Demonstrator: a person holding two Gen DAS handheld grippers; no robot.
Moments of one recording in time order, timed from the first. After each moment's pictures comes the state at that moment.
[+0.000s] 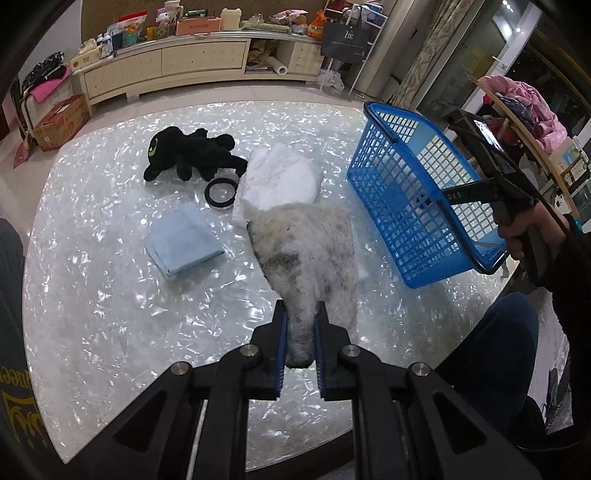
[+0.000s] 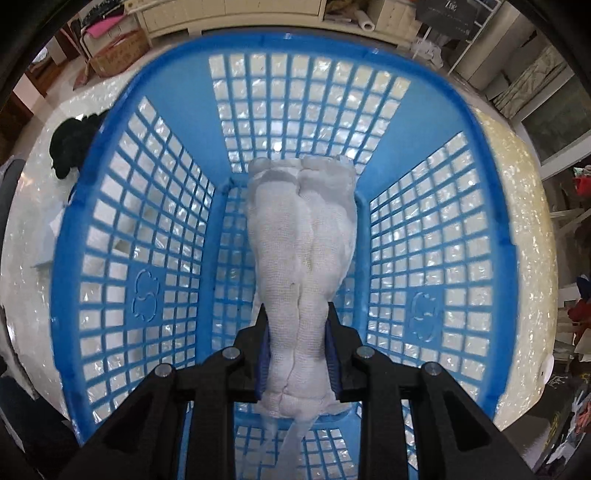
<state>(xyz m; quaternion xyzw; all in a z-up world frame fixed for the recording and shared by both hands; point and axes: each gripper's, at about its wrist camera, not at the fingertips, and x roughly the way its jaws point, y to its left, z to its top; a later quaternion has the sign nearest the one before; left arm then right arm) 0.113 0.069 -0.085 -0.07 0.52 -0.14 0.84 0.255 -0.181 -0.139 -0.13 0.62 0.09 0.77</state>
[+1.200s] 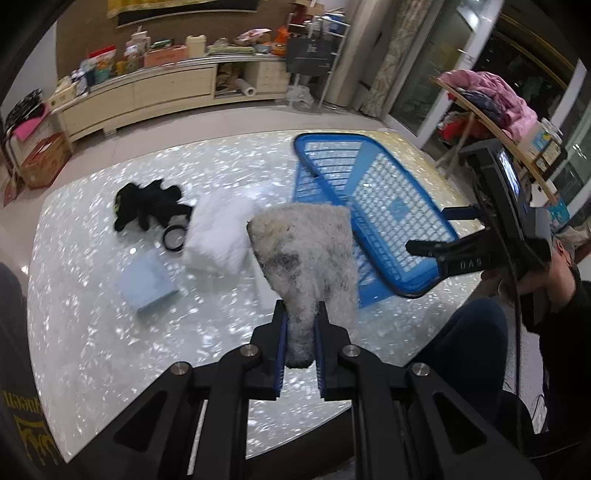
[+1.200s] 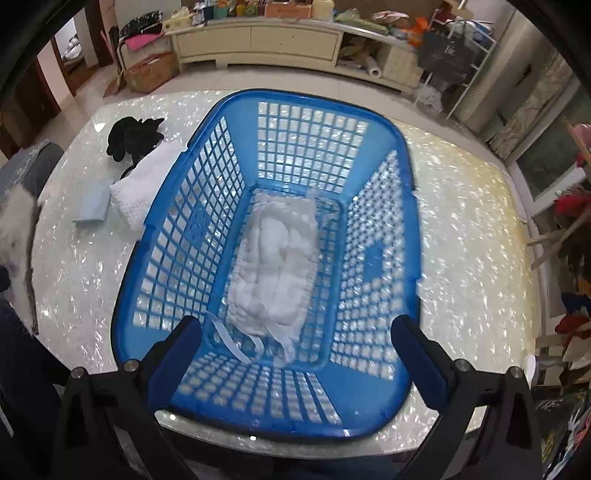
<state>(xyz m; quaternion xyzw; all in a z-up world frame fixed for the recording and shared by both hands) 0.108 0.007 -0.027 -0.04 0.49 -0.17 0.86 0.141 -0.232 -0.044 -0.14 0.54 0.12 0.82</state>
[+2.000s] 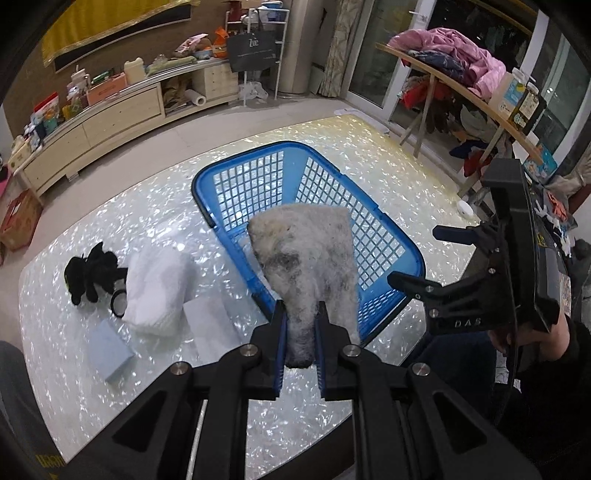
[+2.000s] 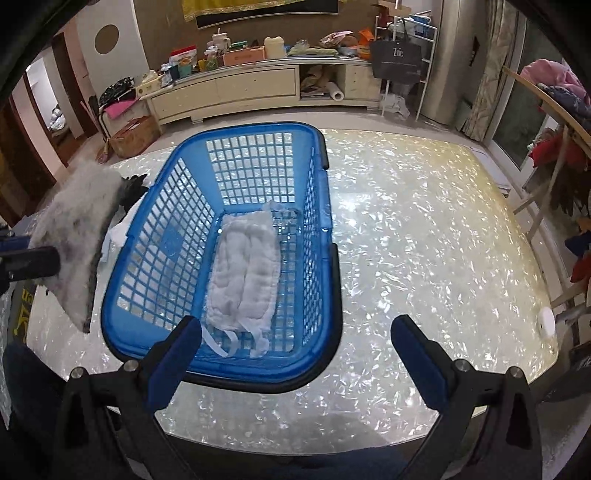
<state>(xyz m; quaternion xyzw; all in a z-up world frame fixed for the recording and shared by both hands) 0.153 -0.102 -0.007 0.05 0.49 -0.23 0.84 0.122 -0.290 -0.056 -0.04 0.48 0.10 0.87</state>
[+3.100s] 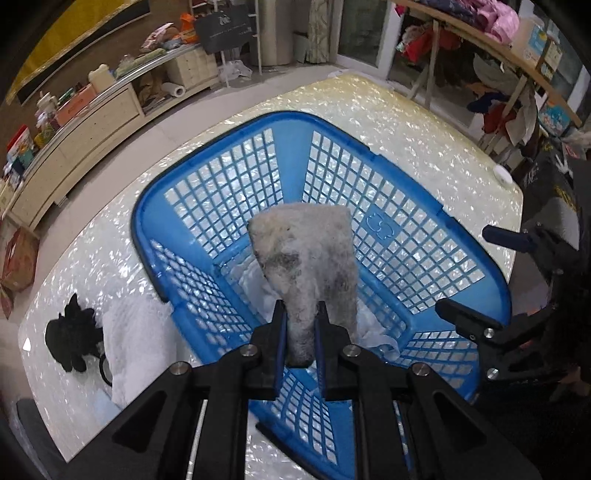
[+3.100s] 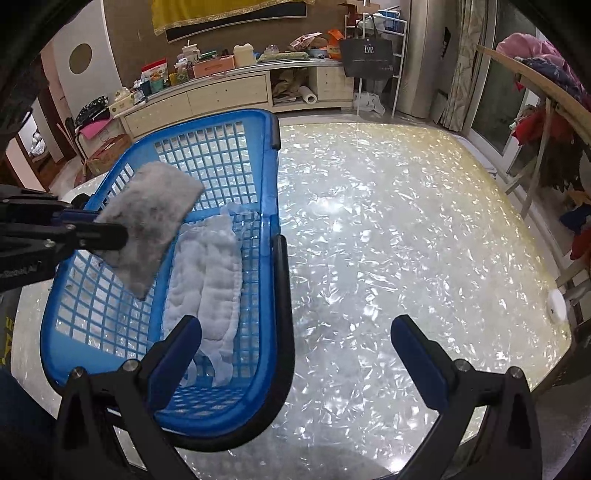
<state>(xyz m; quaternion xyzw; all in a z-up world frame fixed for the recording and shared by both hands) 0.244 -0.162 -0.070 0.14 0.52 -0.23 0.81 0.140 -0.305 -0.084 -0.01 0.47 0.05 0.88</state>
